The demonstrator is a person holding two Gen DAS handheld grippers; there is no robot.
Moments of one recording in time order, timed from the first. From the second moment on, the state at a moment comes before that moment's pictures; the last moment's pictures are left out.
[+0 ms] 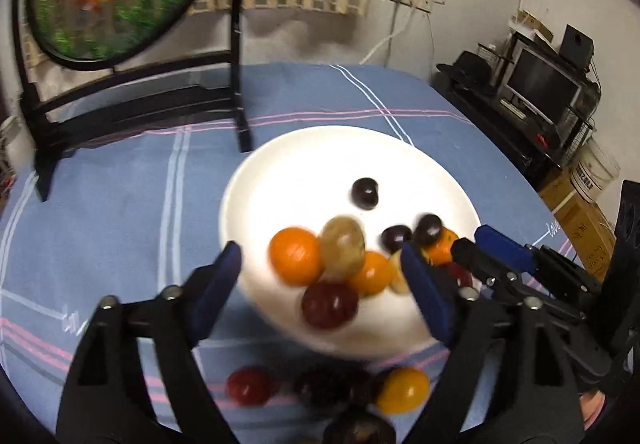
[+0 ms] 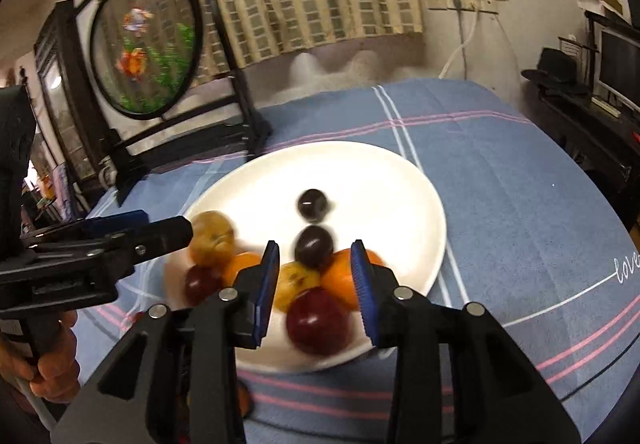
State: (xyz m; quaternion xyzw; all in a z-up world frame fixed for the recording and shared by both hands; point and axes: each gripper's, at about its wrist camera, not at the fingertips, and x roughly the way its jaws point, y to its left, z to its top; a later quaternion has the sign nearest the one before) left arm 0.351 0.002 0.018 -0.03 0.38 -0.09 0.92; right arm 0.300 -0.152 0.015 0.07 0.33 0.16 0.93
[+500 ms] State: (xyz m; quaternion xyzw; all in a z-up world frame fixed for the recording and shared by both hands) left arm 0.242 0.088 -0.015 -0.09 0.38 0.00 0.92; right arm 0.200 -0.098 -0.007 0.02 0.42 0.29 0.86
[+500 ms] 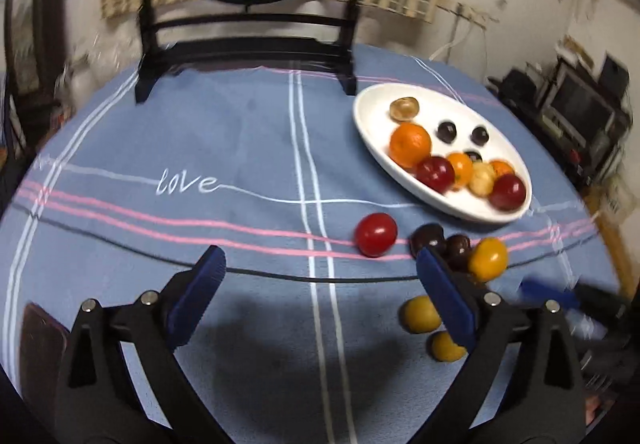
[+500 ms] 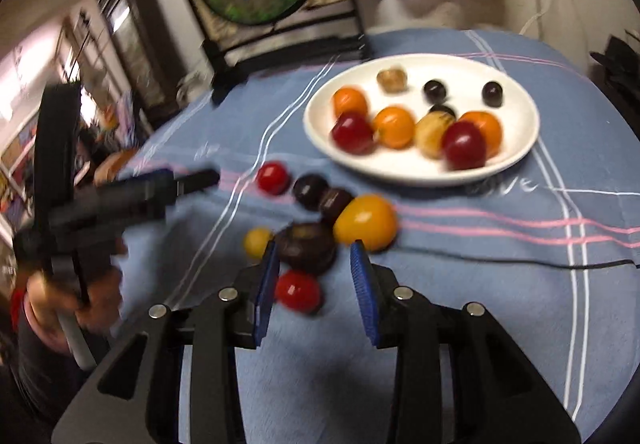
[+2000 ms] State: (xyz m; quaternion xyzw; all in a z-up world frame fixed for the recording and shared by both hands) left arm 0.209 0.017 -0.033 0.03 0.45 -0.23 0.86; right arm 0.219 -0.130 -0.010 0.09 0.44 0.27 0.85
